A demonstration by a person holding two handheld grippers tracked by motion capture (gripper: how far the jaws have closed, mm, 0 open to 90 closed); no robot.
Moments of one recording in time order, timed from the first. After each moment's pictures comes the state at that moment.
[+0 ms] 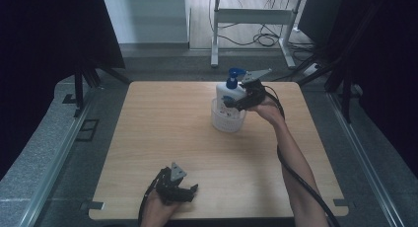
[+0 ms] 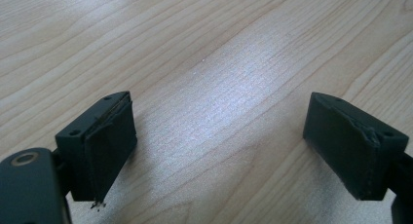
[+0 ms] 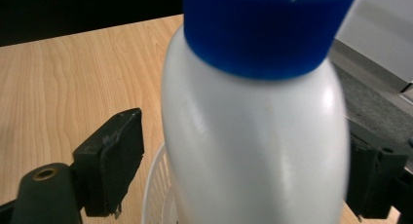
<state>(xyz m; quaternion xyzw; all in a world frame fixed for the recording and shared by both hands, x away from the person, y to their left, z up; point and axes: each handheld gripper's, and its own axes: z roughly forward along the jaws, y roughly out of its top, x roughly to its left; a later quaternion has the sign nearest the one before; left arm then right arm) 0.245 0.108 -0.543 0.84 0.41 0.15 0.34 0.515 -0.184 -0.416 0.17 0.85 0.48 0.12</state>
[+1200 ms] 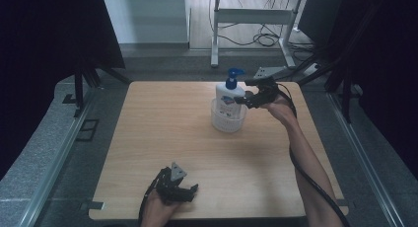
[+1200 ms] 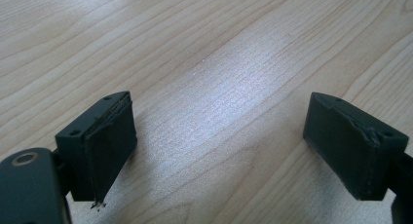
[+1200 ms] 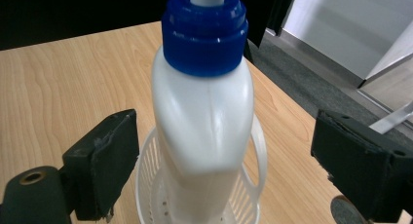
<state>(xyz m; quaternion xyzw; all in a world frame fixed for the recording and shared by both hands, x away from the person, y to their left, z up) 0.245 0.107 -0.543 0.84 0.41 0.15 0.34 0.498 -0.213 -0.389 0.20 0.84 0.47 0.16</state>
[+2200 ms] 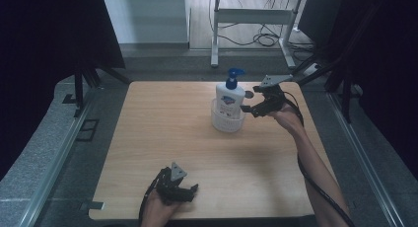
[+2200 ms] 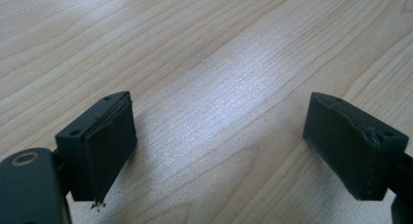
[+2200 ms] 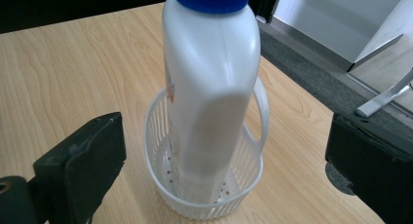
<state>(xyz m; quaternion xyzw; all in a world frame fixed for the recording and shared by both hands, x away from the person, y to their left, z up) 0.245 0.107 -0.543 0.84 0.41 0.15 0.34 0.474 -0.229 -0.399 0.23 0.84 0.46 0.17</state>
